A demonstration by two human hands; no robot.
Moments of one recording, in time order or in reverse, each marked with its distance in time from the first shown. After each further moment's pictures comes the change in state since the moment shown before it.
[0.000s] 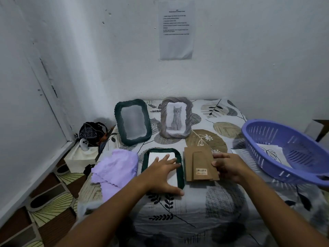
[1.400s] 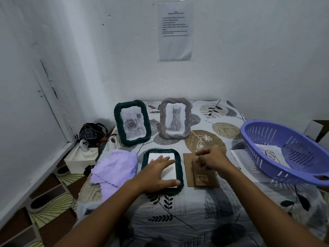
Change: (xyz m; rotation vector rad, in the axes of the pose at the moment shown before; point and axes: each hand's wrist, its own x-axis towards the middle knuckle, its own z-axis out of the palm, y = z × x) left_hand -0.004 -0.014 0.008 -0.217 0.127 -0.050; right_hand 0.004 -0.014 0.036 -0.417 -0.012 -0.220
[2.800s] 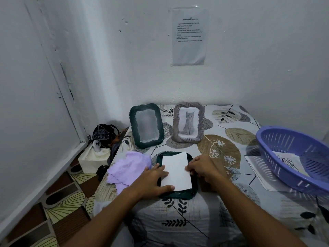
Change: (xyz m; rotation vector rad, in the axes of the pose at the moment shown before) left_hand -0.033 -0.038 -0.011 0.140 0.000 -0.143; right_hand 0.015 -0.013 0.075 0.056 -0.045 0.060
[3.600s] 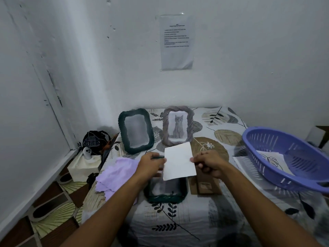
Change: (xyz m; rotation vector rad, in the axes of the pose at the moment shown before) left_hand 0.035 0.053 -0.034 -1.071 0.277 -0.401; right_hand -0.005 -0.007 -0.066 0.293 -0.146 0.068
